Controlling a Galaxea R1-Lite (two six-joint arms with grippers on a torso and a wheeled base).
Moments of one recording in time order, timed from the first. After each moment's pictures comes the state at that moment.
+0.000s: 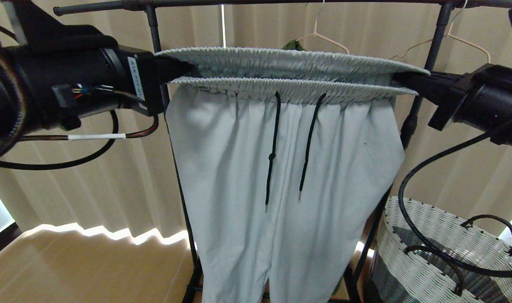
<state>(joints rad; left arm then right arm) -0.57 1.41 -1.19 -0.22 0.02 0.12 0.29 1.41 -0.93 -0.61 0.24 -0.08</state>
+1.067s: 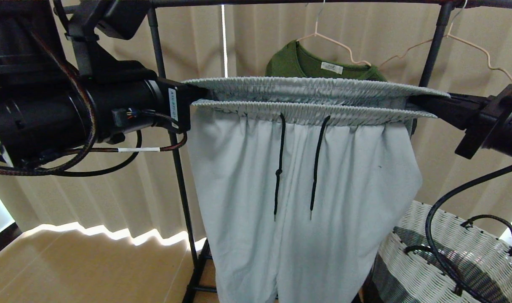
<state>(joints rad) -0.56 1.49 -1.17 -0.25 0.04 0.12 0.30 1.29 -0.83 -0.52 0.24 -0.09</state>
